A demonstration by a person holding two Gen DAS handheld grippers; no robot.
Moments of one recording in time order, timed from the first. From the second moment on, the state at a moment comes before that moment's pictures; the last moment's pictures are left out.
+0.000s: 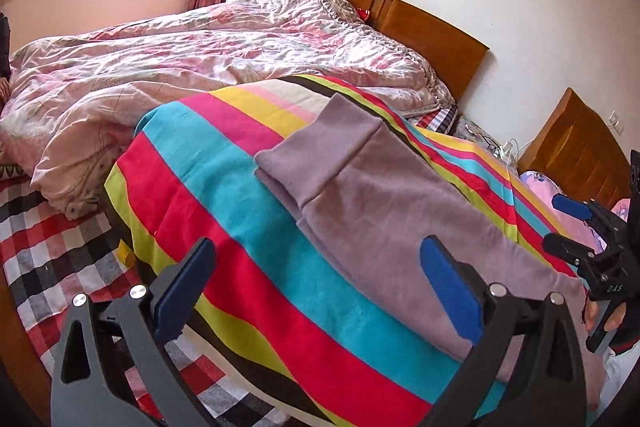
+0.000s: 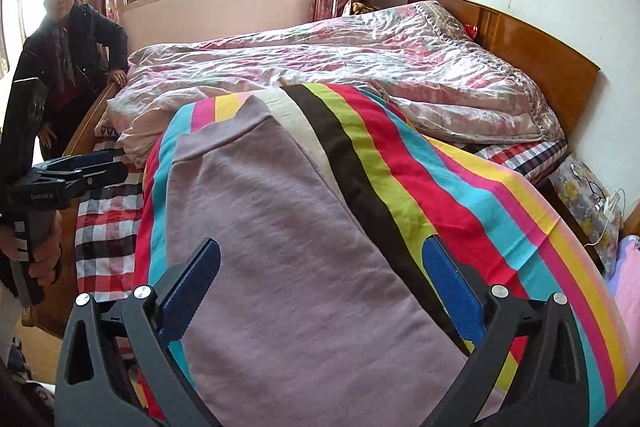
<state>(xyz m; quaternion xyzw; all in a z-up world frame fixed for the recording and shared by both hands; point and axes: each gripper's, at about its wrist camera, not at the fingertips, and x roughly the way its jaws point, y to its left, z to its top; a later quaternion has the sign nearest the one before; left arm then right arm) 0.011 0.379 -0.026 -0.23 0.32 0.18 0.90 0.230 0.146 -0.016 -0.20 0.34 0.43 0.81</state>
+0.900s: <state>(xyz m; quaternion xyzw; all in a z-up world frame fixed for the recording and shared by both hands) -0.001 0.346 -0.032 -0.24 0.32 0.14 0.90 0.194 0.120 -0.047 -0.19 0.36 0.43 0.81</state>
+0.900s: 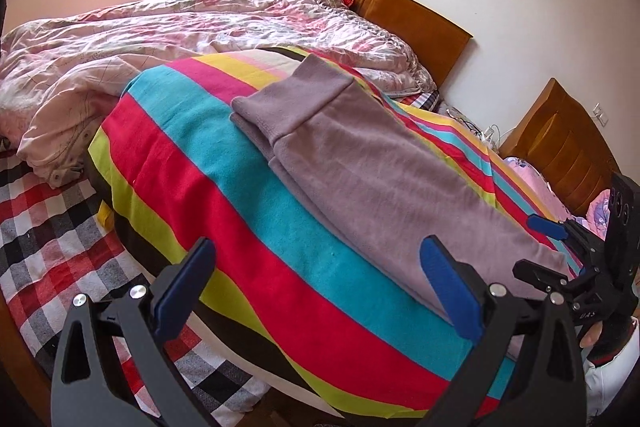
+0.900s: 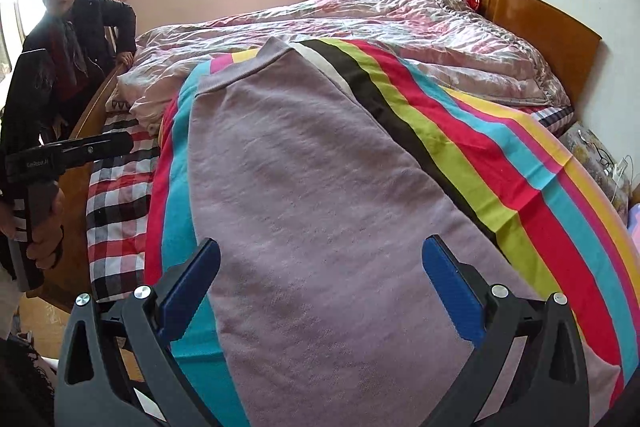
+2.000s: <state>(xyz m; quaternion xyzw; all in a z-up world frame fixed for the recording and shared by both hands) -0.010 0.387 -0.074 -0.38 0.32 0.11 0.86 0.175 0.062 -0.099 -0.17 0.42 0.37 0.81</state>
